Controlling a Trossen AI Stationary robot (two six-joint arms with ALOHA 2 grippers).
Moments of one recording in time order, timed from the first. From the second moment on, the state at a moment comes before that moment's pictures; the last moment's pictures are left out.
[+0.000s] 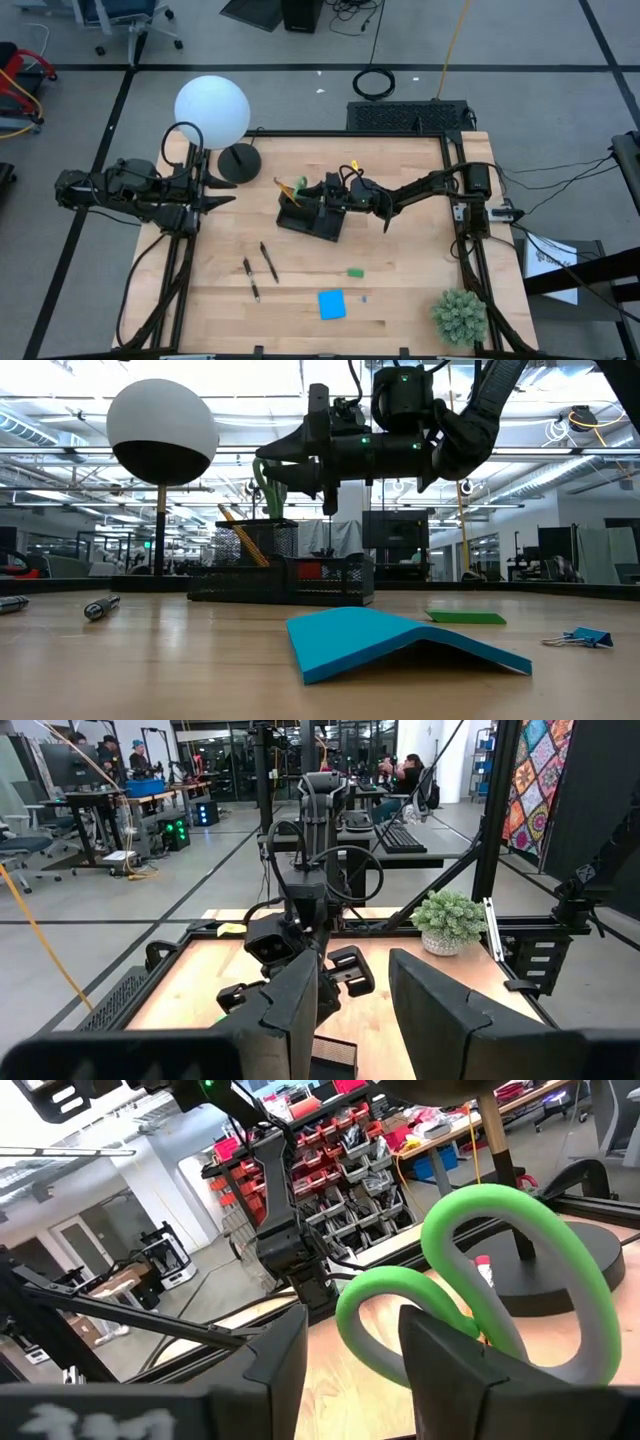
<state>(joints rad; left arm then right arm) -0.17 0.50 0.78 -0.34 -0.16 0.00 -0.09 1.95 0.91 1.06 0.00 0.46</state>
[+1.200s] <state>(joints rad) -0.17 0.50 0.78 -0.34 -0.16 0.00 -0.07 1.91 0.91 1.11 -0.03 0.43</state>
